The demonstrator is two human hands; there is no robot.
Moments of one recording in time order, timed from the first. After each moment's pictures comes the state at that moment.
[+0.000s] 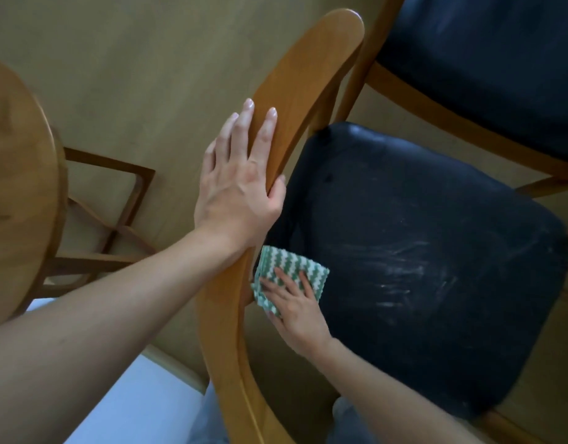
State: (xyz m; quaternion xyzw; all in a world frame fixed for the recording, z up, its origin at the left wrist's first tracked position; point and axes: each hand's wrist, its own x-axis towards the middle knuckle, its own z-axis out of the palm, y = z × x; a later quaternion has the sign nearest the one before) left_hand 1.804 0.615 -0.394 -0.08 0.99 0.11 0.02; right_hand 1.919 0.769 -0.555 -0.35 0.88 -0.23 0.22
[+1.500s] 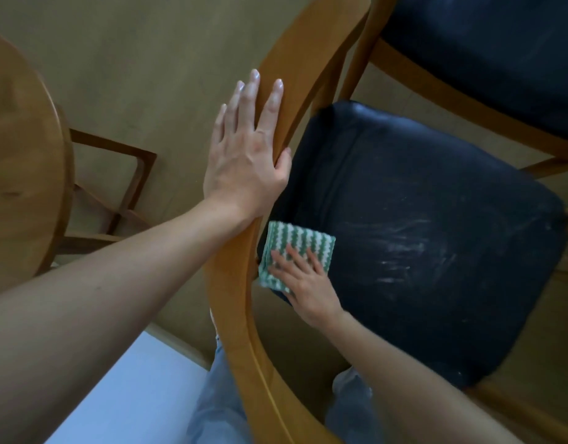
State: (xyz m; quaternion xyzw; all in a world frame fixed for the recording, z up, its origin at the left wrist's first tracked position) left_hand 1.804 0.616 -0.395 -0.07 0.99 0.12 0.02; right_hand 1.919 0.784 -0.564 -0.40 0.88 -0.20 0.18
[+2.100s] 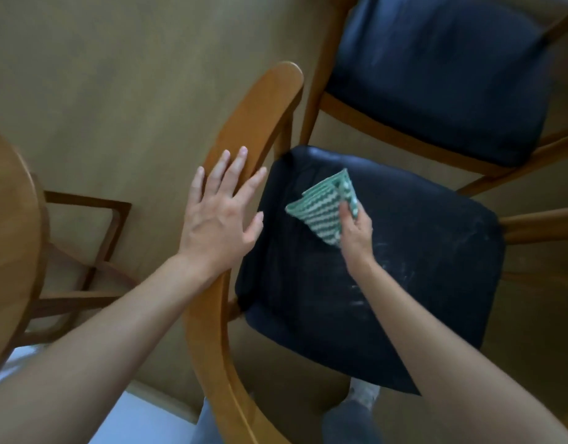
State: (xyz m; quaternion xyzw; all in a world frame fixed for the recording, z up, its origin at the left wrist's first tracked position) left_hand 1.810 0.618 -0.386 0.03 1.00 0.09 0.04; right_hand 1.777 0.822 -0.474 0.16 0.70 -0.69 0.12
